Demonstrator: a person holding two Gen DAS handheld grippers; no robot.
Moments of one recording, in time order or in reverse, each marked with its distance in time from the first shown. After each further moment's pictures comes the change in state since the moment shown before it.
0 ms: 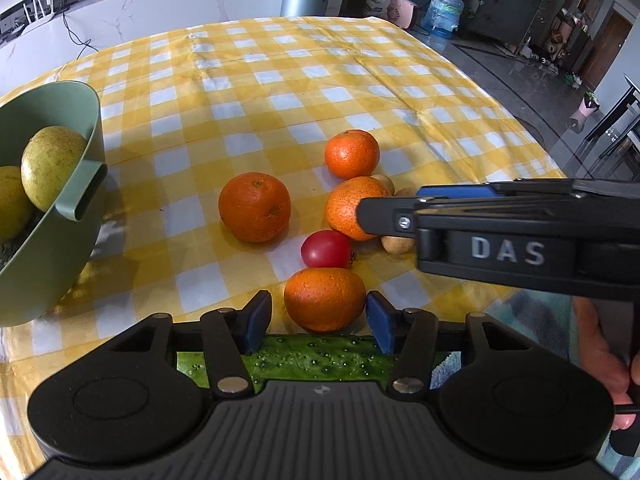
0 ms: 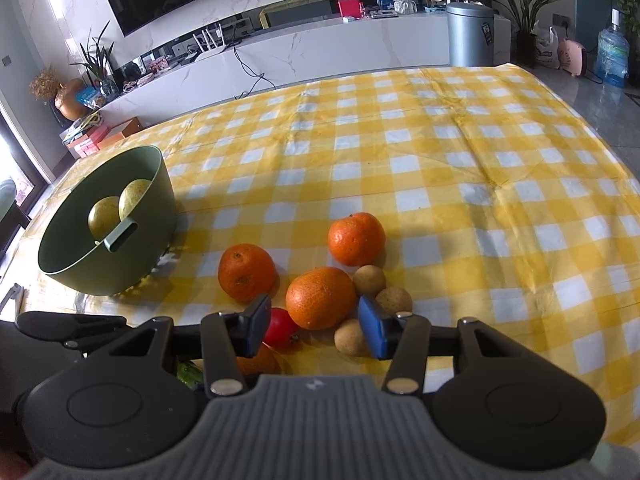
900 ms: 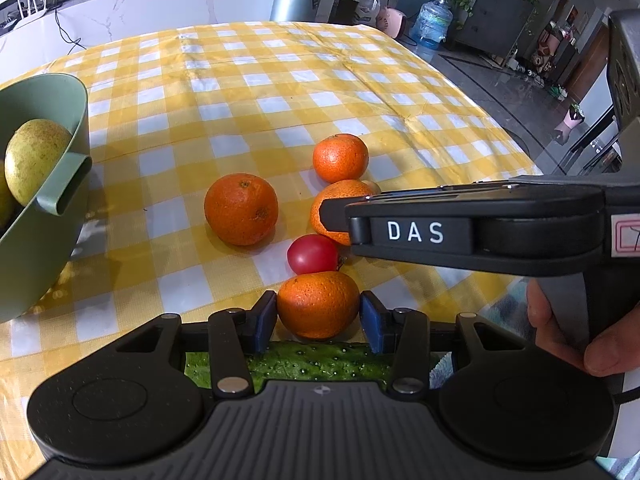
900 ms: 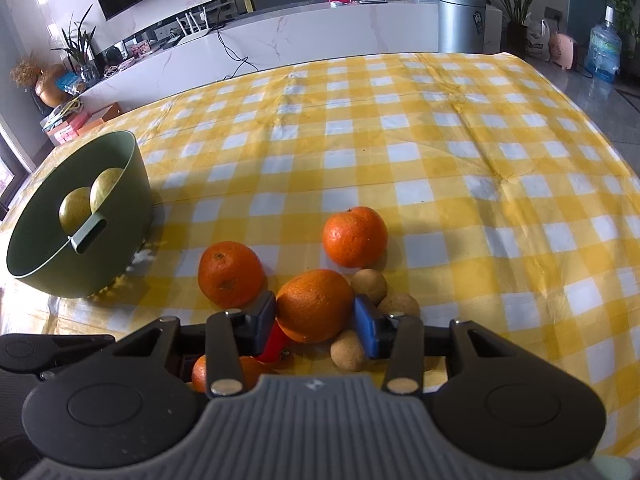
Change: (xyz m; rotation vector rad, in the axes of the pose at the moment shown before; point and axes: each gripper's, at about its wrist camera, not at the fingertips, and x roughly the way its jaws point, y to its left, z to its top) left arm 0.003 0.004 -0.003 -0.024 -0.031 -0.060; right arm 0.026 0.008 0.006 -0.002 0.040 -0.062
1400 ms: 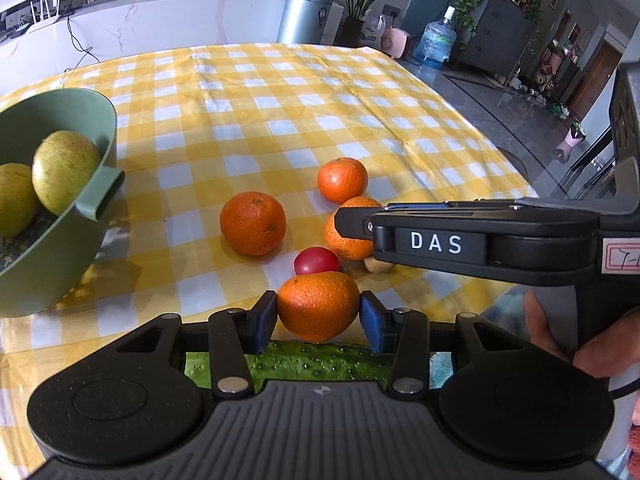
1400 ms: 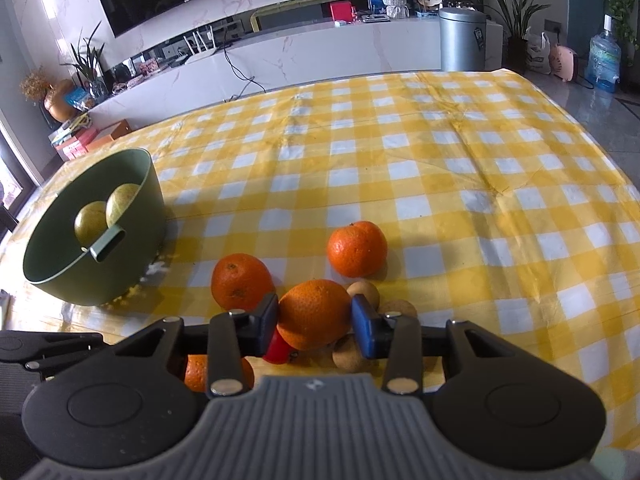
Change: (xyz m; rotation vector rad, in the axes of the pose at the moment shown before) left arm -0.027 -0.001 -0.001 -0.021 -0.060 0.009; right arm -0.019 -0.003 -0.006 0.008 -0.065 0.033
